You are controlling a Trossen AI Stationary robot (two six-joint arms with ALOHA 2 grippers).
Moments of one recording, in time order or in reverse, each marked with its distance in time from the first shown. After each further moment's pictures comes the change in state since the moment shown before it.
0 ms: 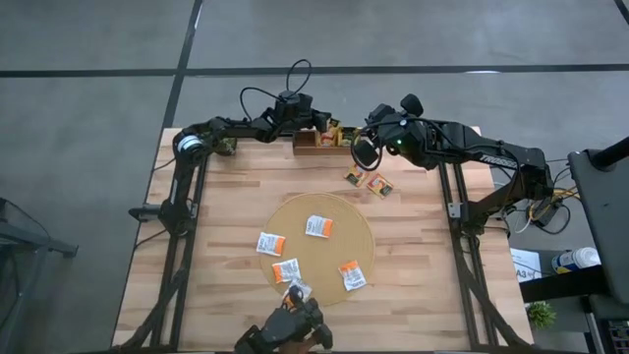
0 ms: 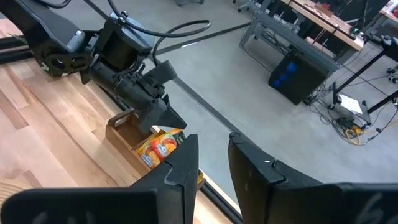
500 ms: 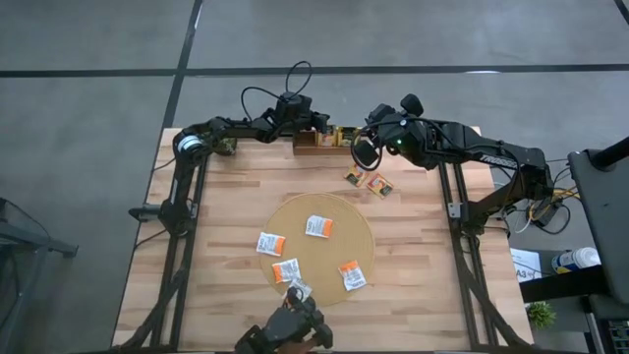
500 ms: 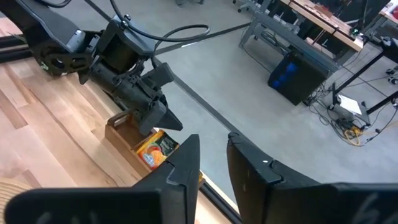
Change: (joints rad) left arm -0.001 0.000 0.000 -0.049 -0.030 -0.004; right arm 0.000 0.000 0.000 0.000 0.000 -0.006
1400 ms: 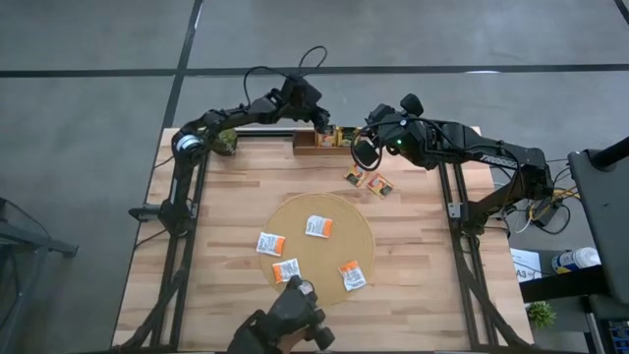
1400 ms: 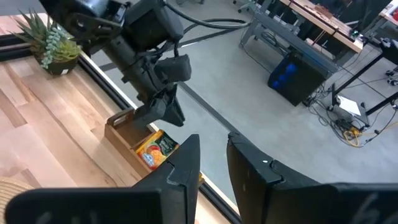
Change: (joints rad) left arm 0.023 -0.006 0.288 -0.540 0.082 0.449; right arm 0.000 0.000 0.000 -0.001 0.000 -0.006
